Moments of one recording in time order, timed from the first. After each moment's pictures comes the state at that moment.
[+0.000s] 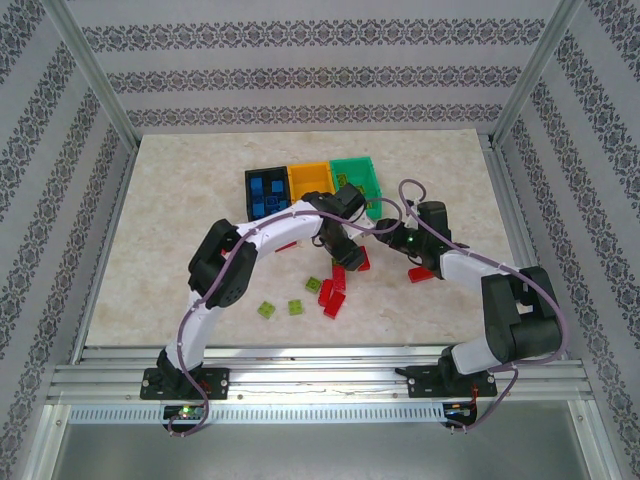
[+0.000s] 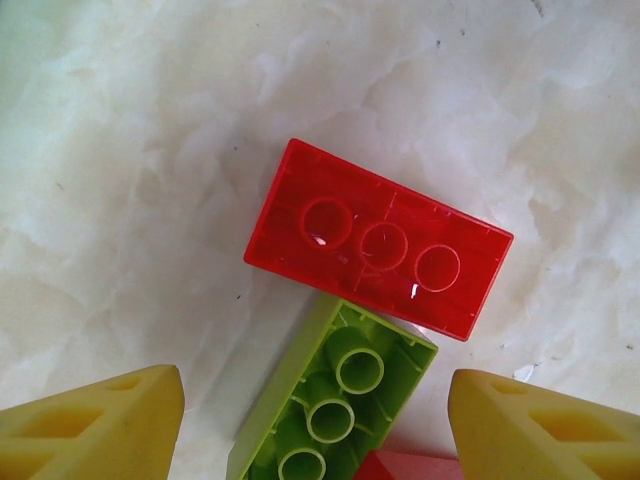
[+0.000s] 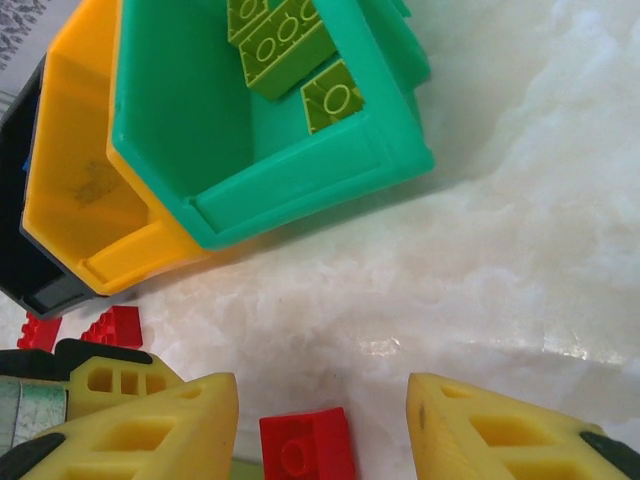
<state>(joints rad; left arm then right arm) -0.75 2.21 1.81 -0.87 0.21 0.14 0.17 1.47 0.62 0.17 -0.40 0.63</state>
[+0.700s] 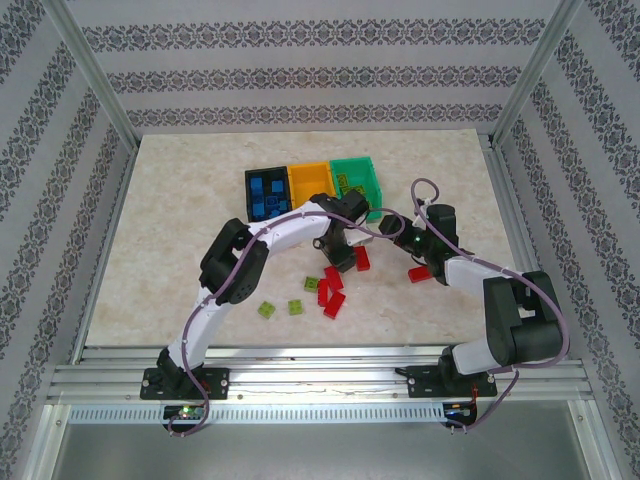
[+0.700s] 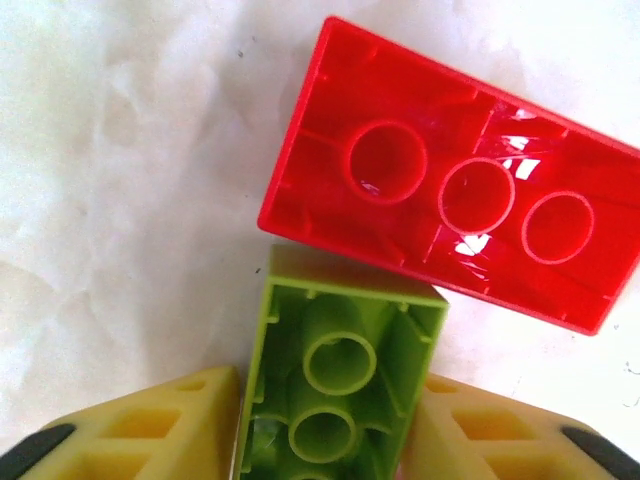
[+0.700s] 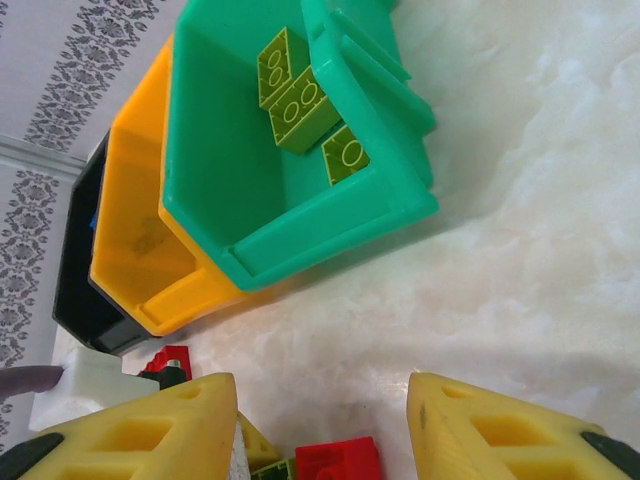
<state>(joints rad) -0.75 2.30 1.88 -0.98 0.13 0.20 0.12 1.45 0.56 0.33 -0.45 0.73</state>
